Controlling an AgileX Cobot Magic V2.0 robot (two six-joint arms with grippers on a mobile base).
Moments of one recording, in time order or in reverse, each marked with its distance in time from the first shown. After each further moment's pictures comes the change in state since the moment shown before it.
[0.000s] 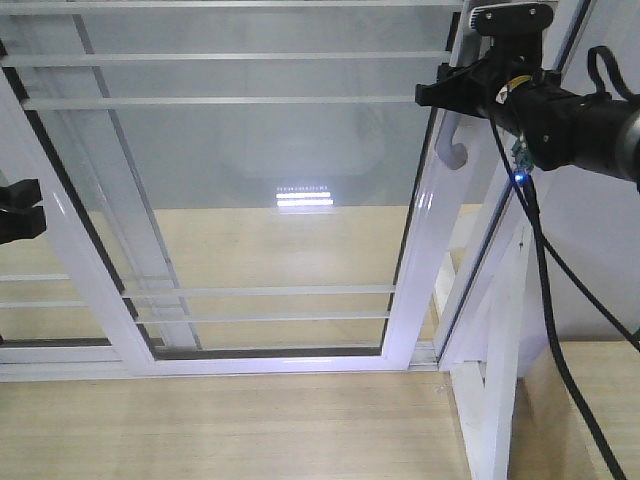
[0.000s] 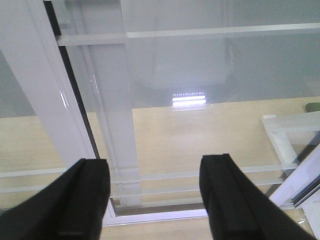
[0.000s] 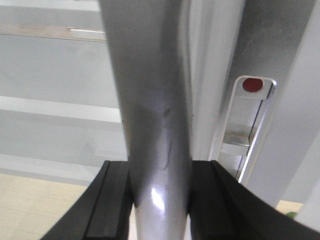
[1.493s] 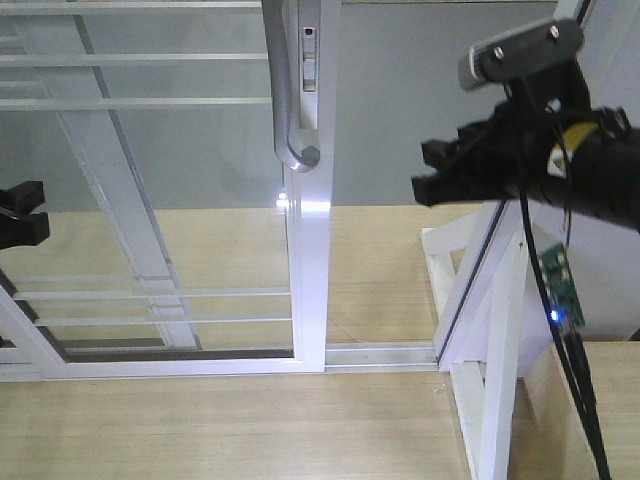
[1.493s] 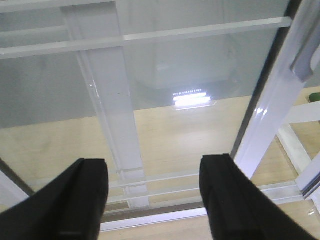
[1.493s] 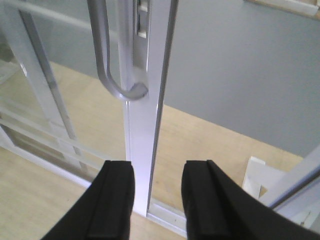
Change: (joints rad) left arm -0.030 0.001 0.000 0.000 -0.003 0.073; right arm 0.229 -0.674 0.395 -0.053 0.504 0.002
